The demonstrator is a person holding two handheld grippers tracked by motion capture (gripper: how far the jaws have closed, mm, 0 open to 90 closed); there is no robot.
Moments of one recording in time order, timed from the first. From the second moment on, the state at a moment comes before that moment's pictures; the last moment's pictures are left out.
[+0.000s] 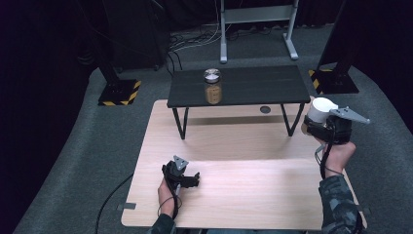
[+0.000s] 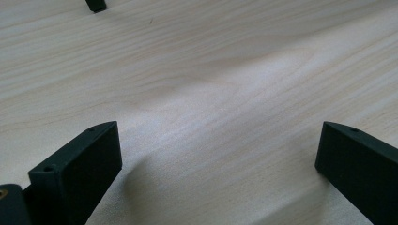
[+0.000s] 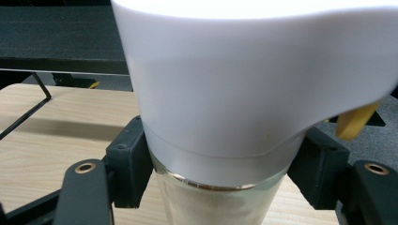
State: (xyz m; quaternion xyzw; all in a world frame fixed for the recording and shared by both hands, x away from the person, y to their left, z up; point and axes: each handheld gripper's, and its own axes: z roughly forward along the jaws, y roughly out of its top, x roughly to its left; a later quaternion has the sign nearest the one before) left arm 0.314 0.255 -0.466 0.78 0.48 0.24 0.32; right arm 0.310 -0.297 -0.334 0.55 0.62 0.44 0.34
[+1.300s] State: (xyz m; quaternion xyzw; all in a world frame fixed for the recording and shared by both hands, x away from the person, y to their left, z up) left arm 0.314 0.254 -0.466 0.78 0.47 0.25 0.32; right arm 0.327 -0.309 -0.301 0.53 0.63 0.45 0.34
